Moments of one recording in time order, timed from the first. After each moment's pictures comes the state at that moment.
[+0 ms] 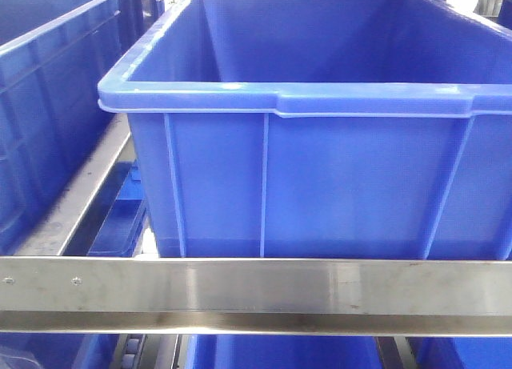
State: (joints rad) left arm -0.25 0.46 -0.36 -0.13 0.15 0.08; right arm -0.01 -0.01 0.03 0.05 0.12 0.05
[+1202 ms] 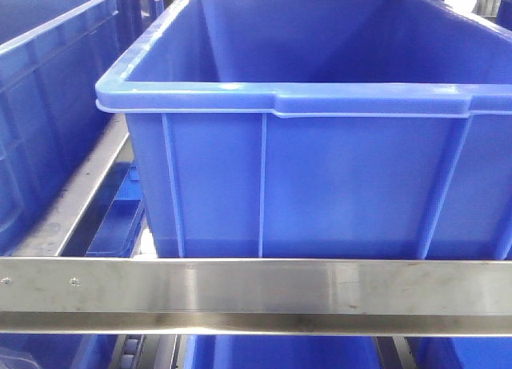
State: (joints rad) left arm -0.05 -0.01 0.01 -0.06 0.09 0.08; right arm -0.01 -0.01 0.03 0.05 0.12 0.05
